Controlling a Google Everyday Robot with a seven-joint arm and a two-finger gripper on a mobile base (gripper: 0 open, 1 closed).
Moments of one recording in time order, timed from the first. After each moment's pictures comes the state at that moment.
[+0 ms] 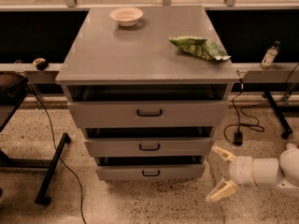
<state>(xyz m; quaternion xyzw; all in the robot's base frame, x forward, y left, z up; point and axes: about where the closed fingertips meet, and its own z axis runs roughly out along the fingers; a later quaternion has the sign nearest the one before) 0.457 -0.218 0.569 -0.54 0.71 0.22 0.40</state>
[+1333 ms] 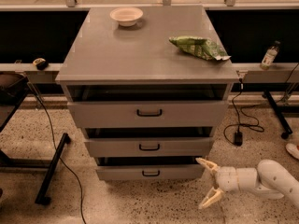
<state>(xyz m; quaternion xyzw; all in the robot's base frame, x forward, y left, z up) 0.472 -0.196 0.460 -0.55 0.61 0.35 0.44</state>
